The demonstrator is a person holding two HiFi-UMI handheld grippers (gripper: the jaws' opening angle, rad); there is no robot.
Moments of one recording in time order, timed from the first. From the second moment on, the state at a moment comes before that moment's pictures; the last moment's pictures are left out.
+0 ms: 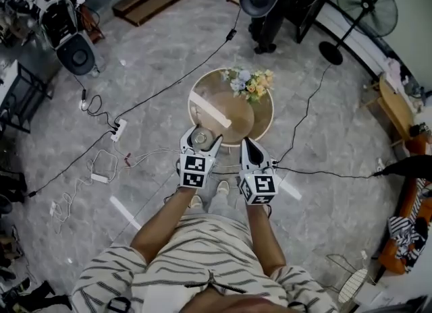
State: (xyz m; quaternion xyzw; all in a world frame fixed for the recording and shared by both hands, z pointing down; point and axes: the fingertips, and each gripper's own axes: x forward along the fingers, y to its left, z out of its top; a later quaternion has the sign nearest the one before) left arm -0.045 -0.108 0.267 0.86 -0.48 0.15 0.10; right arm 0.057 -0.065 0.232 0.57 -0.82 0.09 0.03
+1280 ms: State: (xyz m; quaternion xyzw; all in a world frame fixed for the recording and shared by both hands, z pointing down) left arm -0.041 -0.085 0.212 0.87 -0.47 0.11 0.05; right arm 0.070 -0.058 0.191 0.57 -0.82 0.05 0.00
